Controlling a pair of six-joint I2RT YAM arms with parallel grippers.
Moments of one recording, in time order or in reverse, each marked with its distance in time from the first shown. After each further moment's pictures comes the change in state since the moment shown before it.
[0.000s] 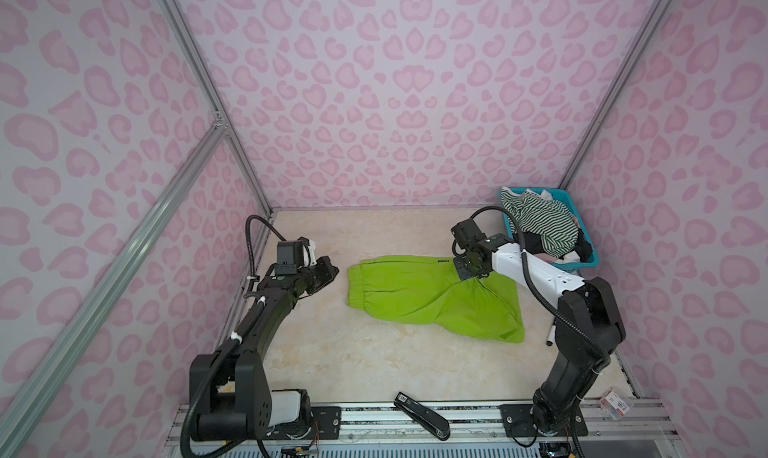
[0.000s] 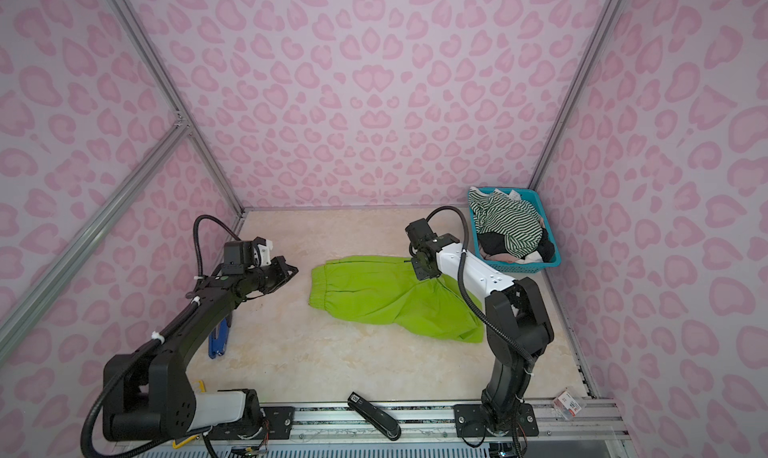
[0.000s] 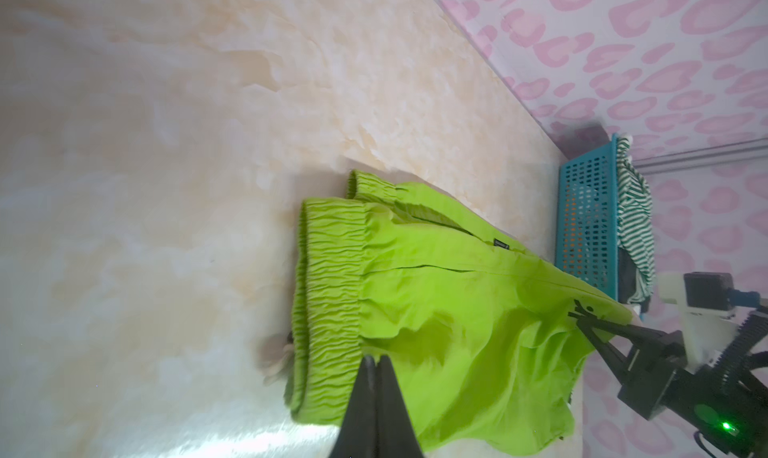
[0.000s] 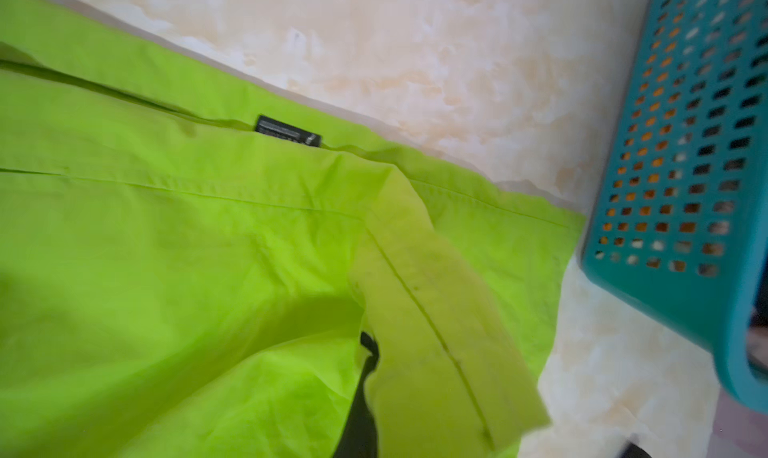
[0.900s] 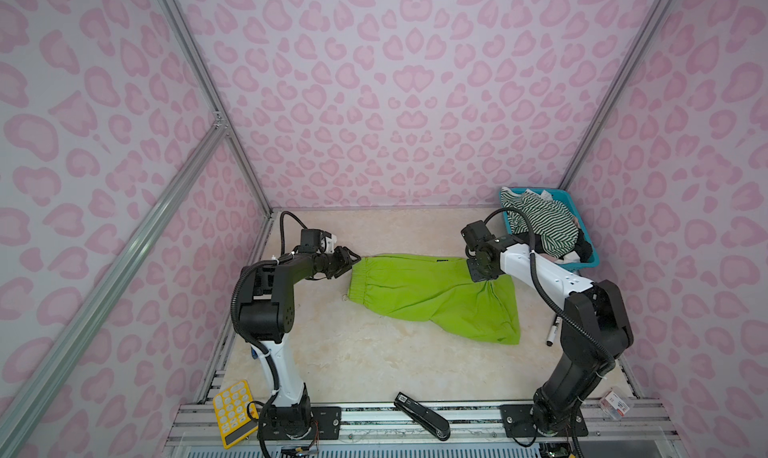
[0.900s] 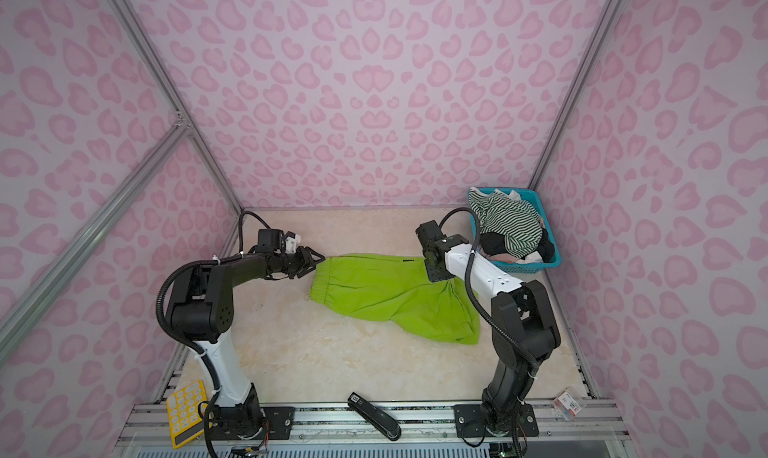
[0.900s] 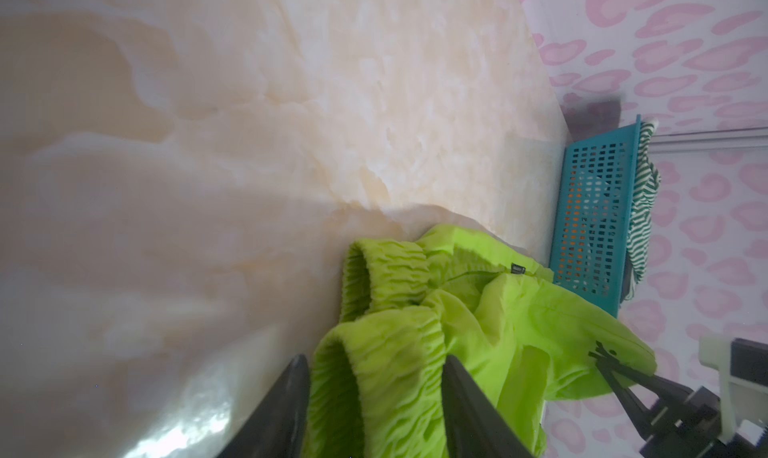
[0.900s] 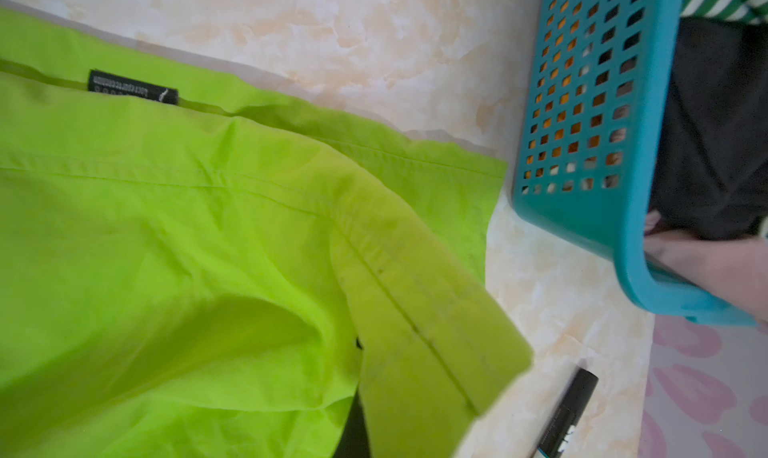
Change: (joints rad) left arm -0.021 0.706 0.309 0.272 0.302 0.002; right arm -0.090 -0.049 -0.068 -0.060 0.112 0.084
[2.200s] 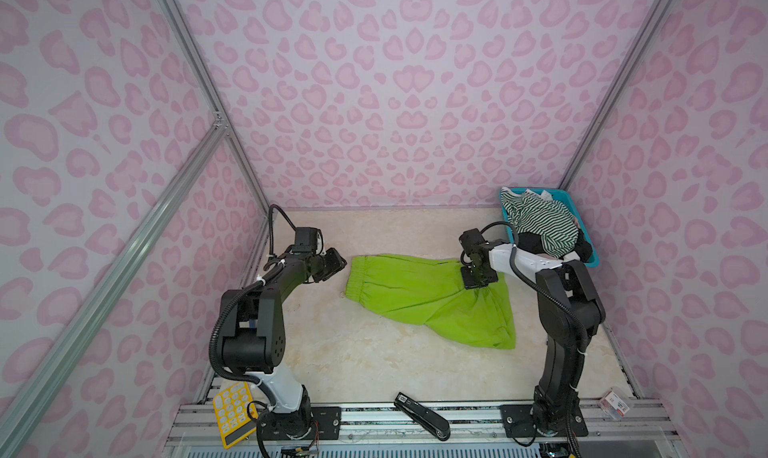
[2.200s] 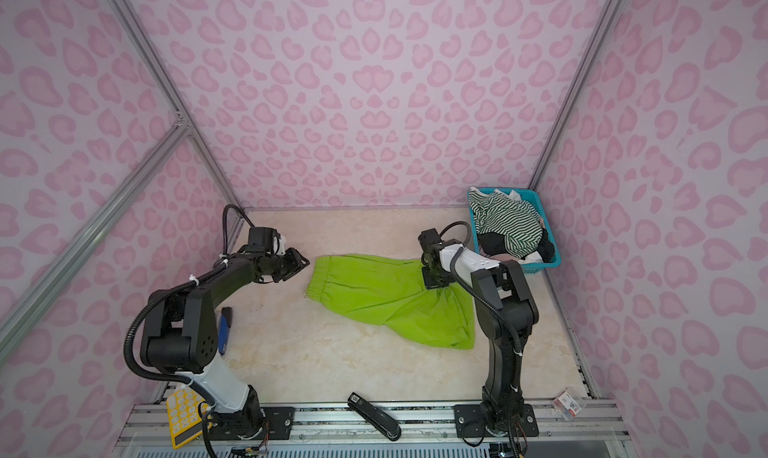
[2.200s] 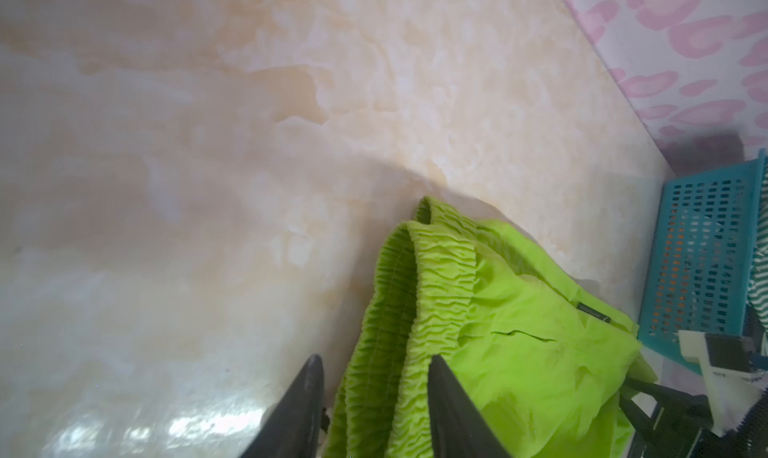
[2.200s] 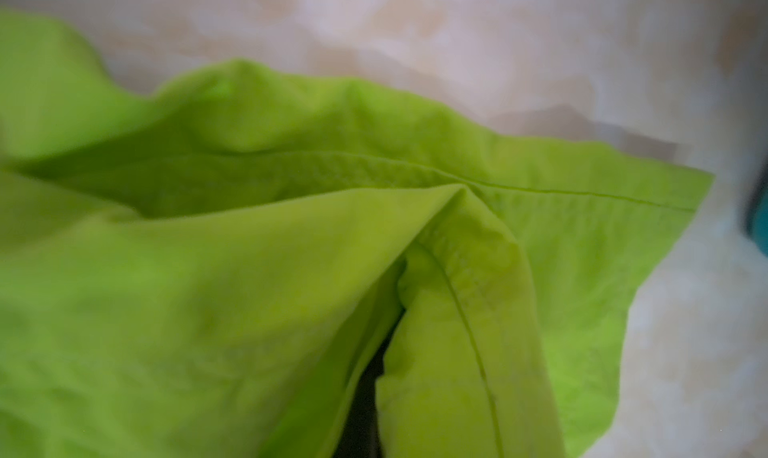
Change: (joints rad) left arm 0.005 -0.261 -0.093 -0.220 -0.352 0.025; right arm -0.023 0.228 0.035 0.099 -0.214 -0.012
